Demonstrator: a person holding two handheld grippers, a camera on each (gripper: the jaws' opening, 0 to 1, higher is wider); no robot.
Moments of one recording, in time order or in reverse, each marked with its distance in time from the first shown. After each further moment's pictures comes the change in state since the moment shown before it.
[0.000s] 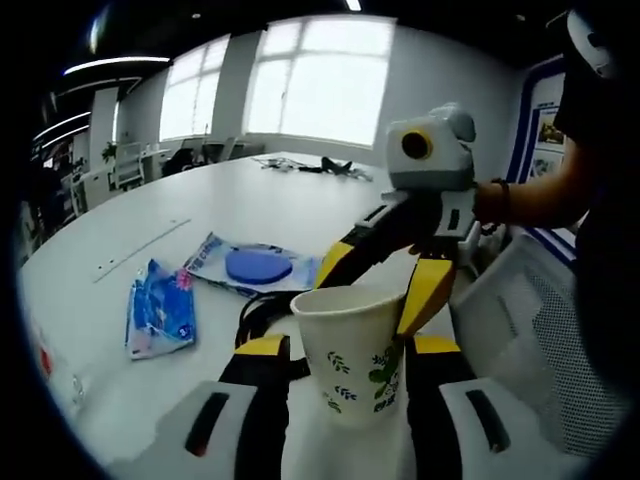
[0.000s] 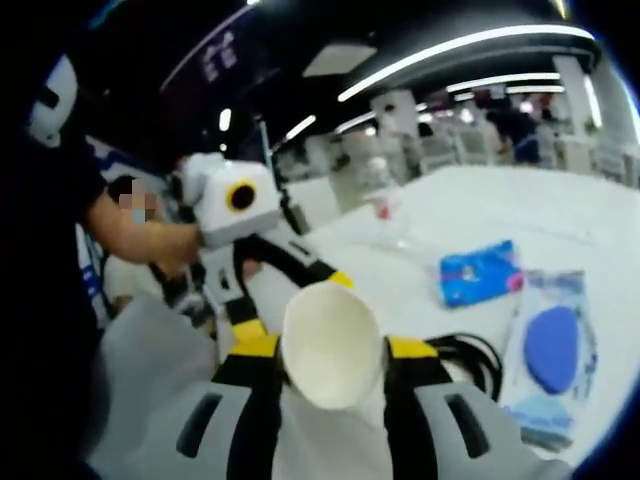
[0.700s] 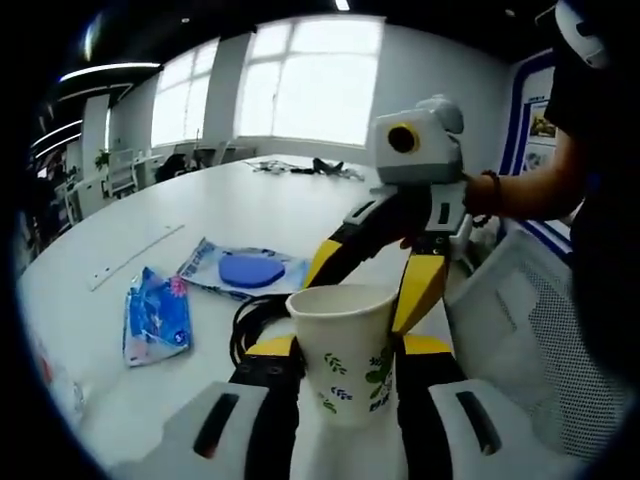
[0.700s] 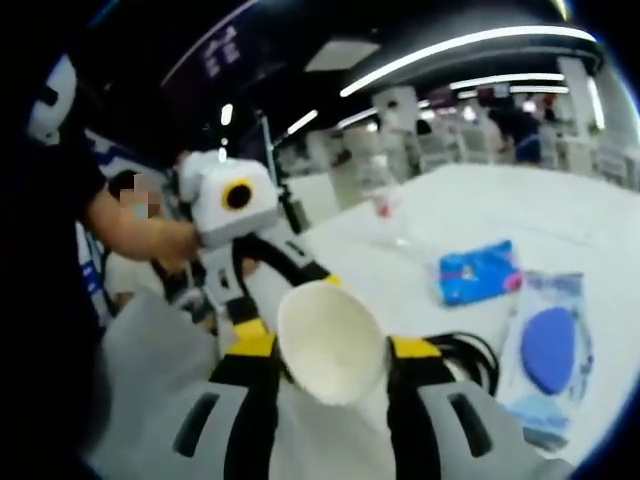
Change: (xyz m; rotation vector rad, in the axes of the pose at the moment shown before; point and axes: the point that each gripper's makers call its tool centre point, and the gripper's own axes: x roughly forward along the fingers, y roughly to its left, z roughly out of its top) left arm 0.000 -0.004 0.003 0.025 -0.016 -0.003; right arm -0.004 -0.002 0.002 0.012 0.008 -0.008
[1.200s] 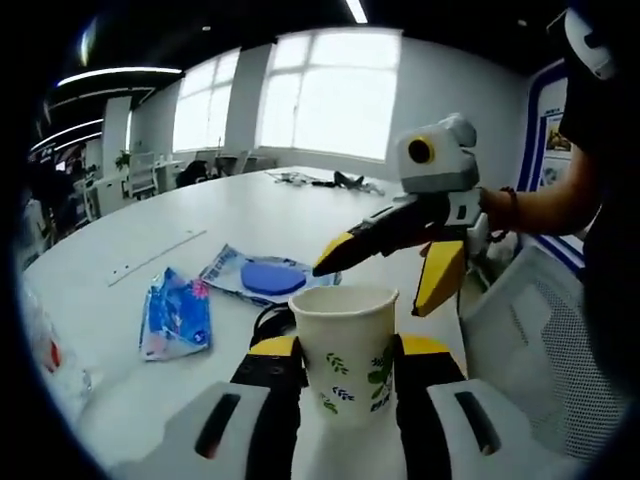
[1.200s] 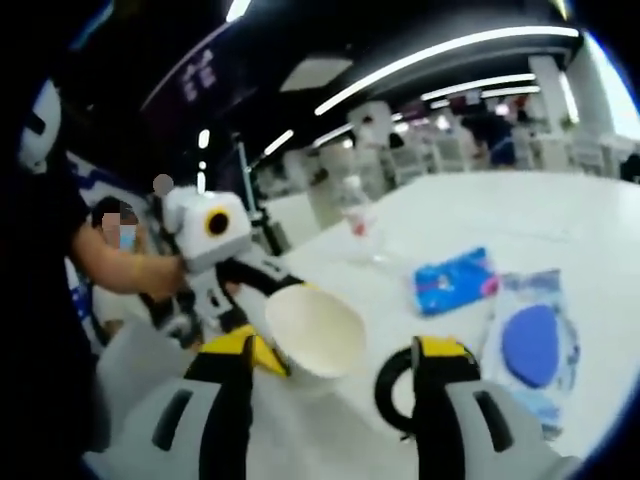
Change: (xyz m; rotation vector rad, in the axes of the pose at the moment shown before) left arm -0.012 0.017 0.008 -0.041 -0.087 0.113; right arm -0.012 -0.014 0.016 0.059 -0.097 -0.090
